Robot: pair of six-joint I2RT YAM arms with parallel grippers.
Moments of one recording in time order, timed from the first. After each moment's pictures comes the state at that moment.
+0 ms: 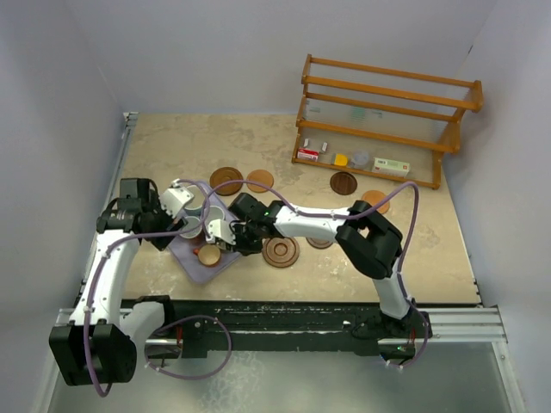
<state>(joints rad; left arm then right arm) 0.06 0.99 0.83 -0.88 0.08 0.77 1.01 2.03 1.41 -0.44 -0.31 -0.62</state>
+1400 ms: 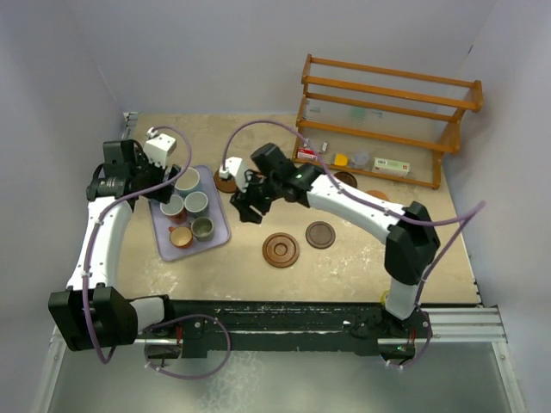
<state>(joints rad) 0.12 1.21 1.12 -0.68 0.19 0.46 0.88 1.85 1.60 -0.54 -0.34 -0.29</state>
